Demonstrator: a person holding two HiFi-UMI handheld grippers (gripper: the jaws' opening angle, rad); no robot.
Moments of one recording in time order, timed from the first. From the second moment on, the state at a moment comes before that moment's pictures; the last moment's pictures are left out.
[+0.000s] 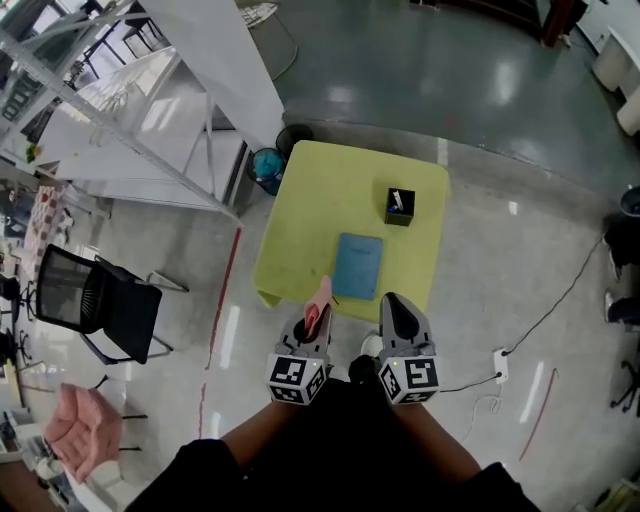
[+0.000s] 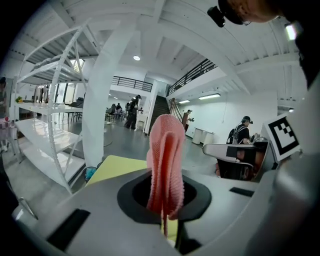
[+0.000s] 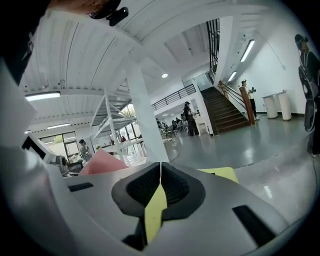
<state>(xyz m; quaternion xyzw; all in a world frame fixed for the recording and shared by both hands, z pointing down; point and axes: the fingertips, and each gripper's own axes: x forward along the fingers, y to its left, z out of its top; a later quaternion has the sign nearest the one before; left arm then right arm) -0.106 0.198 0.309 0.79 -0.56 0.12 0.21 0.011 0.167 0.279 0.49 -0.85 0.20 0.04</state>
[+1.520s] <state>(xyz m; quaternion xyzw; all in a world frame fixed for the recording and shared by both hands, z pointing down) -0.160 0.009 0.564 0.70 -0.56 0.24 0.36 -0.033 -0.018 0.410 0.46 -0.83 0.25 0.17</state>
